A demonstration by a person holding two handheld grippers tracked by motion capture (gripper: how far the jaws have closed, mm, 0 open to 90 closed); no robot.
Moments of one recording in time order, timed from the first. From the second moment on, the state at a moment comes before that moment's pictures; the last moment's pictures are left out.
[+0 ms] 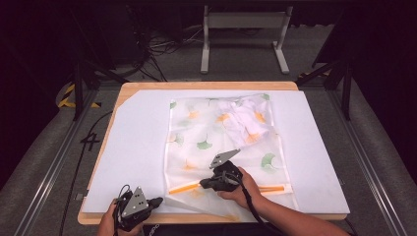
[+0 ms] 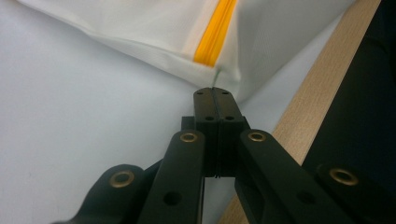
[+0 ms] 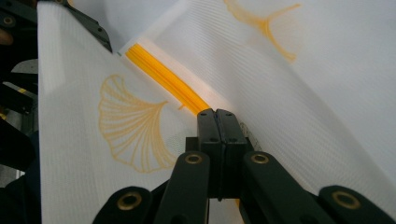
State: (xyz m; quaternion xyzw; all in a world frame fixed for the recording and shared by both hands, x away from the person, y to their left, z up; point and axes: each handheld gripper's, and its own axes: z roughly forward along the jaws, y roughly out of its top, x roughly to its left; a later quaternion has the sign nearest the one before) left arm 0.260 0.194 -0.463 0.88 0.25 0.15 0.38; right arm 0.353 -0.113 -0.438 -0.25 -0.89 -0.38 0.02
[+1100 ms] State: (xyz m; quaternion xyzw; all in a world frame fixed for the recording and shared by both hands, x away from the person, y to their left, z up) left arm 0.264 0.153 -0.459 0.89 0.20 0.13 0.38; right arm 0.340 -0.109 -0.439 -0.23 -0.89 -0.39 0.02
